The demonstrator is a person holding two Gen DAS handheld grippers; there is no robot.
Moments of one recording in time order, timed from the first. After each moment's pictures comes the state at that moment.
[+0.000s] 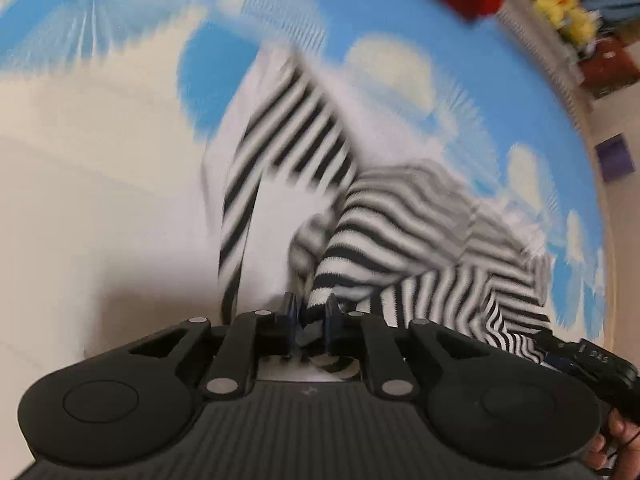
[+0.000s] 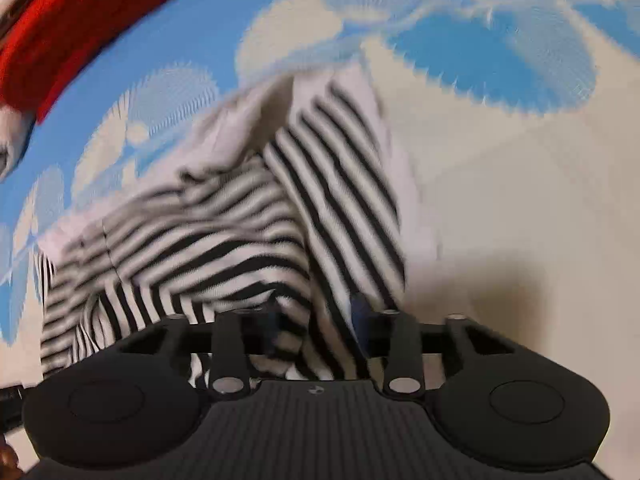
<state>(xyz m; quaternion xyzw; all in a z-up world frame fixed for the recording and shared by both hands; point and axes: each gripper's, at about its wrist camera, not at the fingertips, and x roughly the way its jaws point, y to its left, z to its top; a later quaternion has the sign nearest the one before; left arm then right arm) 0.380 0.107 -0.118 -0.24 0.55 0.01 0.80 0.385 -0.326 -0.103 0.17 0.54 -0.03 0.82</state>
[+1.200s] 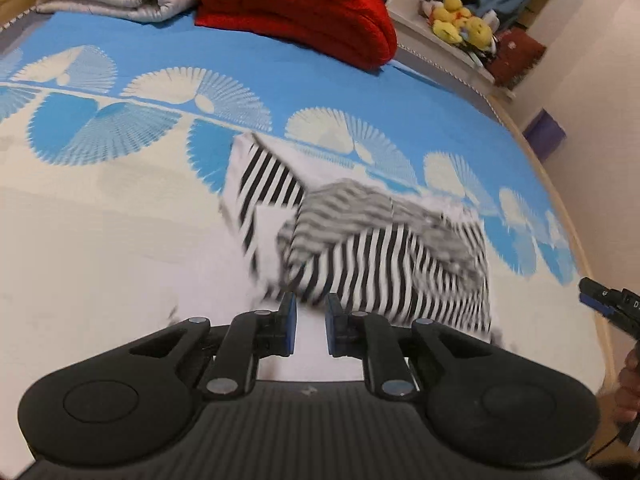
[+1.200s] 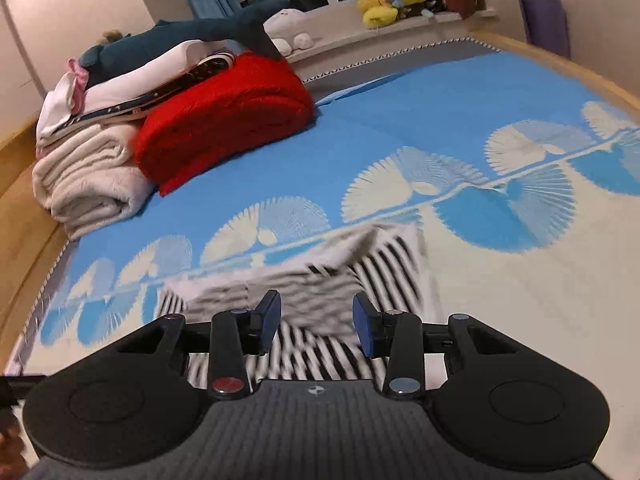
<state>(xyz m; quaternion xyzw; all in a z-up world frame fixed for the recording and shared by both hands) 0.227 0.111 -0.018 -0.16 0.46 -0.06 0.87 0.237 -0.360 0.011 0.15 0.37 0.06 0.91</state>
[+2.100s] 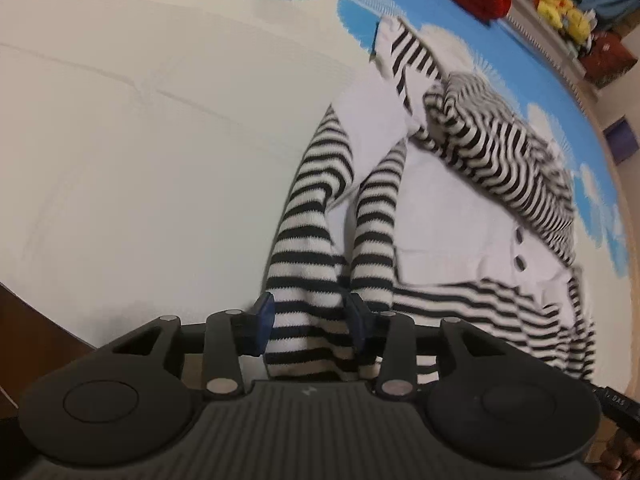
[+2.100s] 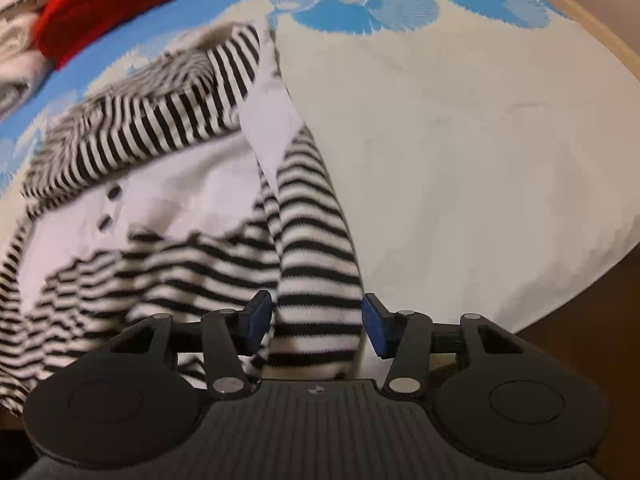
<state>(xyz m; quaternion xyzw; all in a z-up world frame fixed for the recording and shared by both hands) 0.127 0.156 -0.124 -0.22 0.56 0.05 0.80 0.124 -0.392 -0.111 0.10 0.55 -0.06 0.83</state>
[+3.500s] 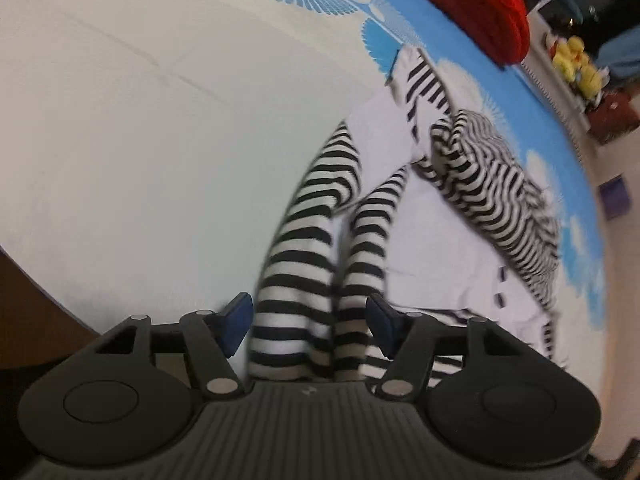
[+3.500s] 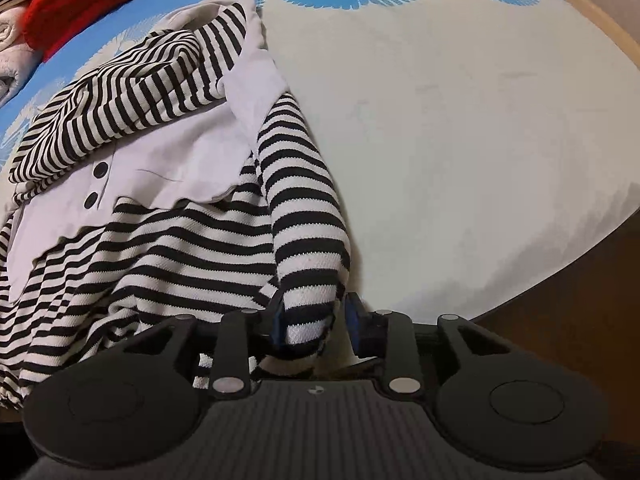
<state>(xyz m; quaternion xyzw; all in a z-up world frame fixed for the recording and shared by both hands) 0.117 0.171 -0.121 -0.31 0.52 0.07 0.79 0.110 -0.390 -0.118 0.11 0.55 -0.07 0.82</state>
